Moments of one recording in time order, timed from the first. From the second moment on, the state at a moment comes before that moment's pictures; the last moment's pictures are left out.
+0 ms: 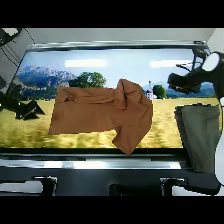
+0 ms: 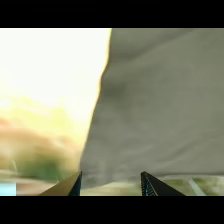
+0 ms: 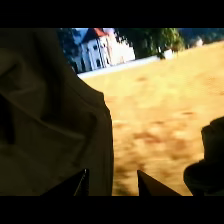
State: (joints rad) left arm 0.45 -1.54 1.30 1.19 -1.47 -1.41; right arm -0.12 -1.46 1.64 -1.39 1.40 1.69
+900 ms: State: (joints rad) left arm 0.48 -1.58 1.01 1.08 -1.34 -1.24; right arm -0.22 -1.45 1.54 -1.28 1.63 1.52
